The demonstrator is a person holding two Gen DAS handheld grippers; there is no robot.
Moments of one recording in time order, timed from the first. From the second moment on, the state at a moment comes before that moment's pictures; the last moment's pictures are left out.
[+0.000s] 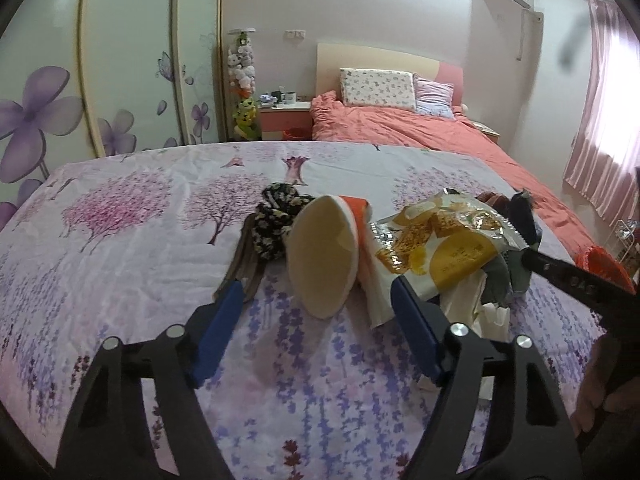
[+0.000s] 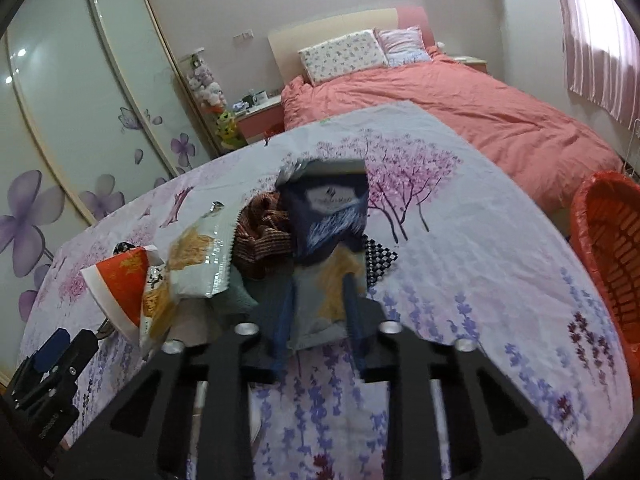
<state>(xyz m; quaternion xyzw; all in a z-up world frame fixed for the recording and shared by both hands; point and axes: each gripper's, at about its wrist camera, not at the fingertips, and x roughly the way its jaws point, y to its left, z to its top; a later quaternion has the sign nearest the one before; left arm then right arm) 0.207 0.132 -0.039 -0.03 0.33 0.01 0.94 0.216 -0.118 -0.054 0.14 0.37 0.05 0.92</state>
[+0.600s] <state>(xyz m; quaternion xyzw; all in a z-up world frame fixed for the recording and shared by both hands) 0.249 0.128 -0.053 -0.07 0.35 0.00 0.93 0.195 -0.139 -0.050 0.12 0.34 0.02 0.93</state>
